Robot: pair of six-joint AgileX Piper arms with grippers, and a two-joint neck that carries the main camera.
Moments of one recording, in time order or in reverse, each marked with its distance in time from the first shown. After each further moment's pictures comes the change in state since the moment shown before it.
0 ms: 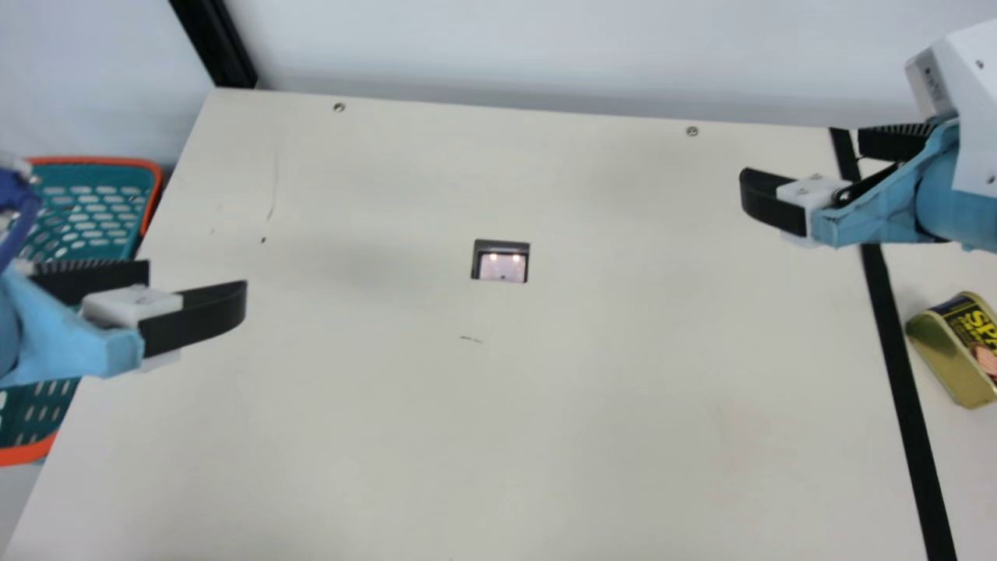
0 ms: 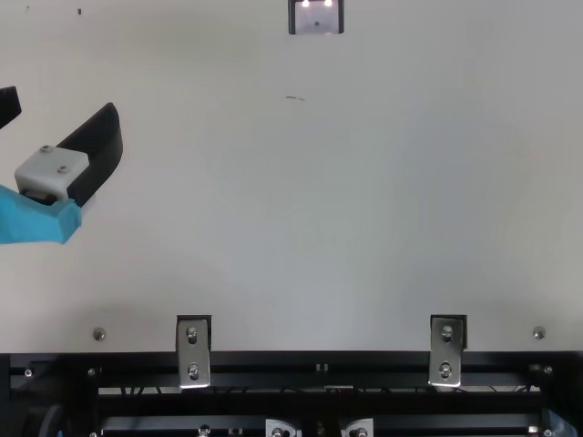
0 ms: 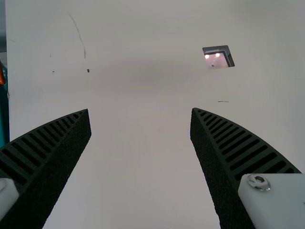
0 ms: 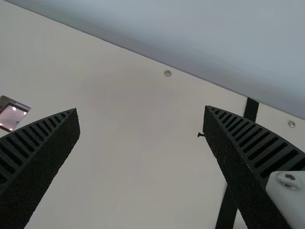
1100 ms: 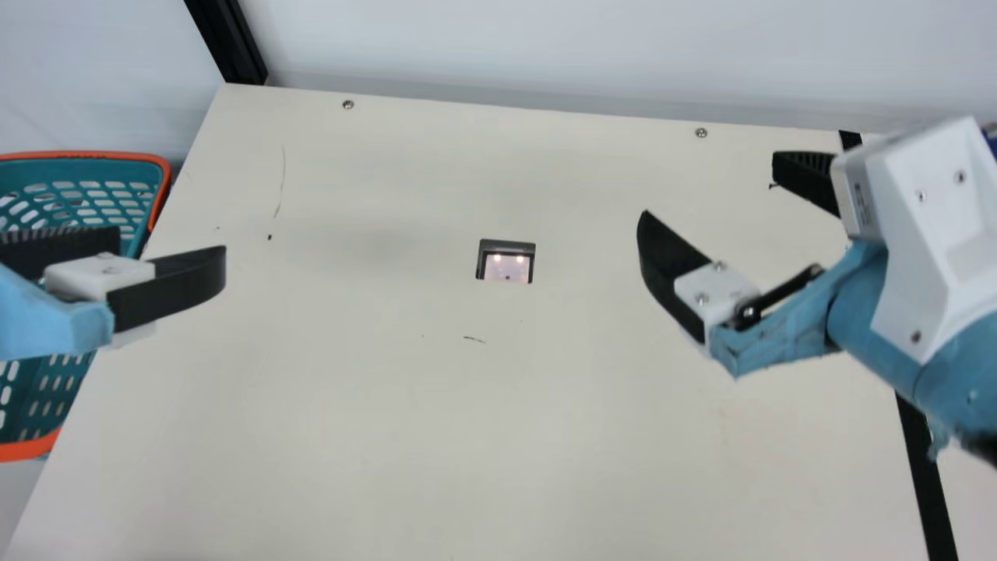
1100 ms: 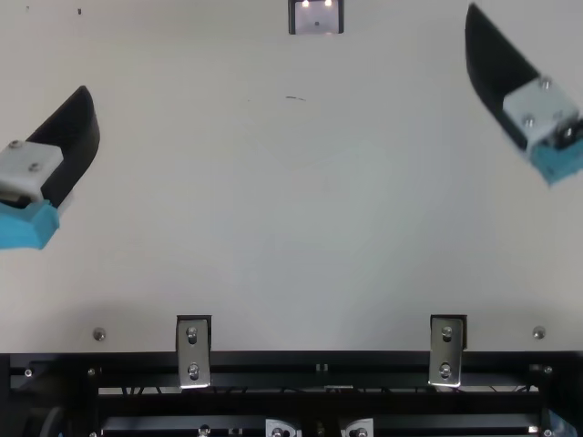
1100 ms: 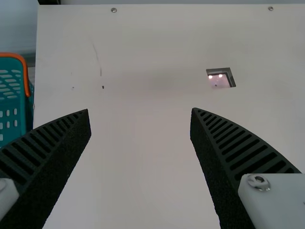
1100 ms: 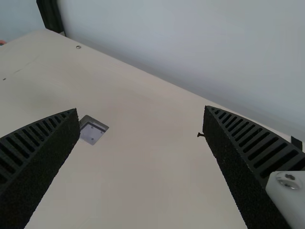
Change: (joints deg) left arm -2.3 -3.3 -4.1 6.3 1.4 -8.3; right arm 15.8 -22.4 22.0 14.8 -14.3 -8.1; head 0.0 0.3
